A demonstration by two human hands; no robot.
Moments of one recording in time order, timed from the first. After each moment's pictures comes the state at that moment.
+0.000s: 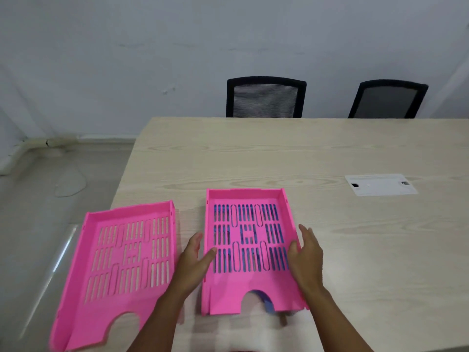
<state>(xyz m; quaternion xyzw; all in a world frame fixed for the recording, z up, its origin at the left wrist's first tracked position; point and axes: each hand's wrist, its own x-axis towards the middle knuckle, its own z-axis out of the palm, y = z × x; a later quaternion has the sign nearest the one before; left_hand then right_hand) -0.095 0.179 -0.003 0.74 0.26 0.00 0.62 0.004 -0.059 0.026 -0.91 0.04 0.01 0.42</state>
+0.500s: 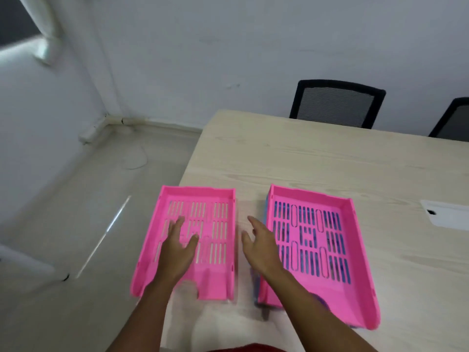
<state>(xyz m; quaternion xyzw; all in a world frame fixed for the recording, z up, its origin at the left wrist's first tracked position) -0.204 0.304 0.007 0.77 0.40 0.13 0.48 -0.076 0.142 0.031 -0.86 -0.21 0.20 0.41</state>
